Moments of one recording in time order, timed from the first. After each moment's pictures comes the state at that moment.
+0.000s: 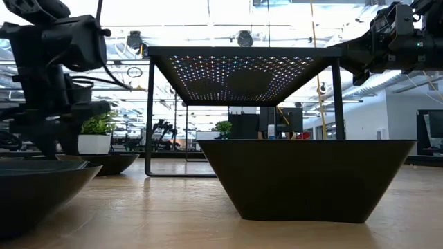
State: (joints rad) left arm -0.17 1.28 0.53 -0.77 -0.31 -1.61; right arm -0.03 0.42 0.02 0.54 0.16 0.12
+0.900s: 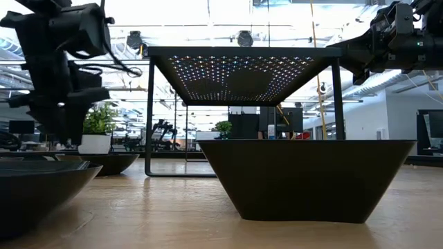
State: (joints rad) left arm -0.12 1.20 0.58 -0.87 -0.36 -1.32; right arm -0.03 0.42 0.02 0.55 0.16 0.12
